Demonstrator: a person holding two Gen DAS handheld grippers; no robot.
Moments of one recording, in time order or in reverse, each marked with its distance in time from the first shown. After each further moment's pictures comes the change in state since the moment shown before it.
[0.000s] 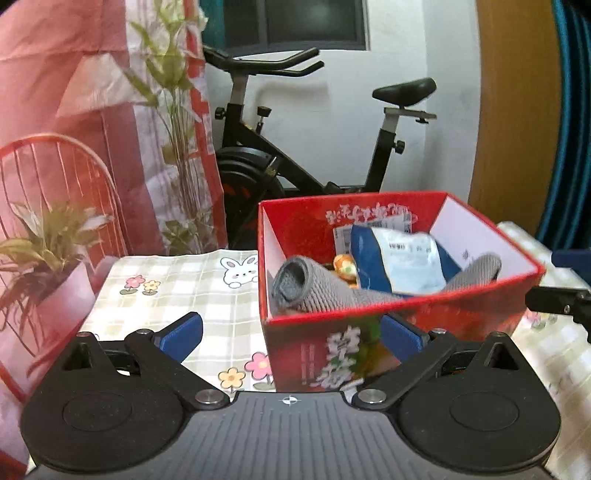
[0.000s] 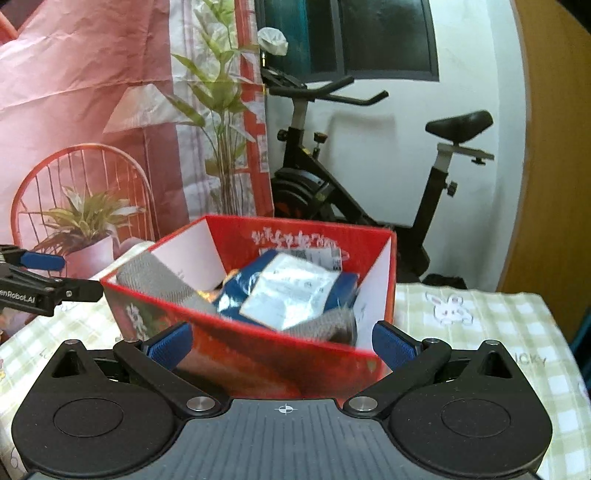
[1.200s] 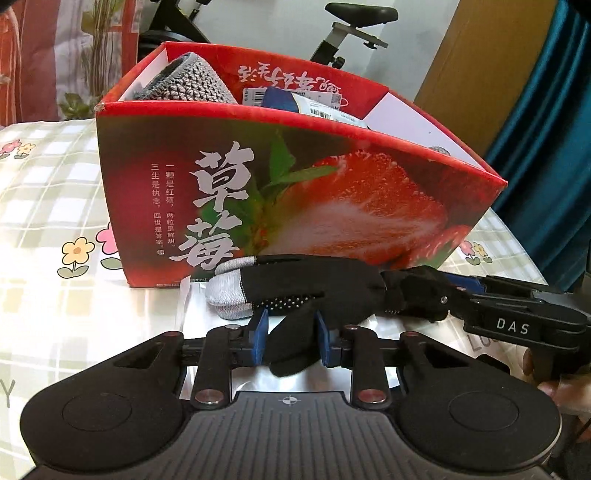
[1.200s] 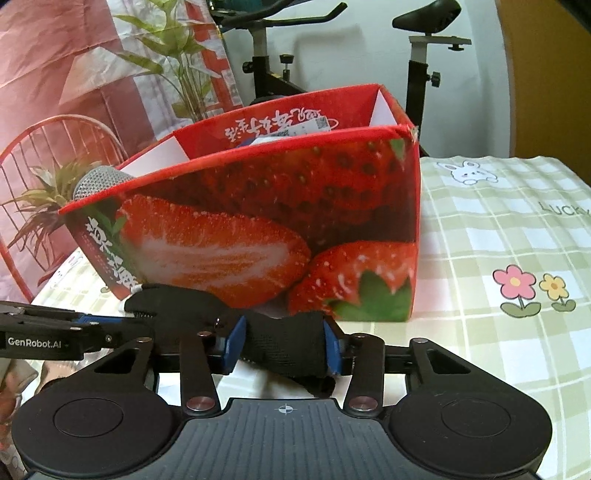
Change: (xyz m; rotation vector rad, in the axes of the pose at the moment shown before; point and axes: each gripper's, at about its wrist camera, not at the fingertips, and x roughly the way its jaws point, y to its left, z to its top) left arm 0.070 -0.021 -0.072 -0.152 0.259 -0.361; right arm 0.060 -0.005 -0.087 0.227 0.178 0.031
